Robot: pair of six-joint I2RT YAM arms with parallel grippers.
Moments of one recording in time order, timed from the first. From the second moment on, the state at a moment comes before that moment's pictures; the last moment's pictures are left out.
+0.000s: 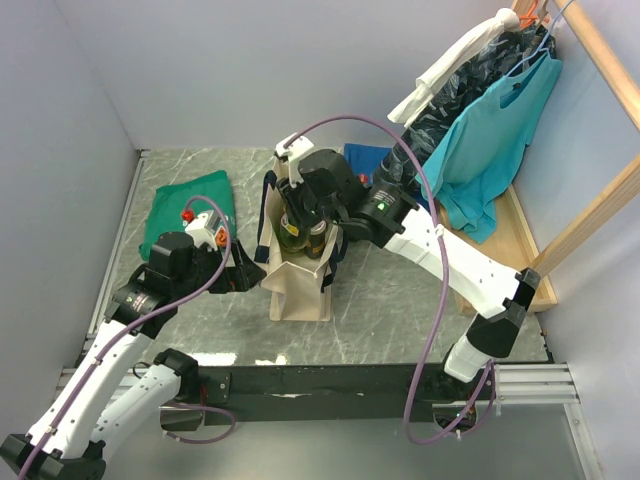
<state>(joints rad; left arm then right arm) -0.41 0.70 0.80 -0.65 0.26 -0.54 0.97 1.62 1.85 -0.77 0.22 0.12</state>
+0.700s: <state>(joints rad) -0.41 0.70 0.80 -0.65 0.26 -0.54 0.97 1.54 1.91 -0.78 0.29 0.07</state>
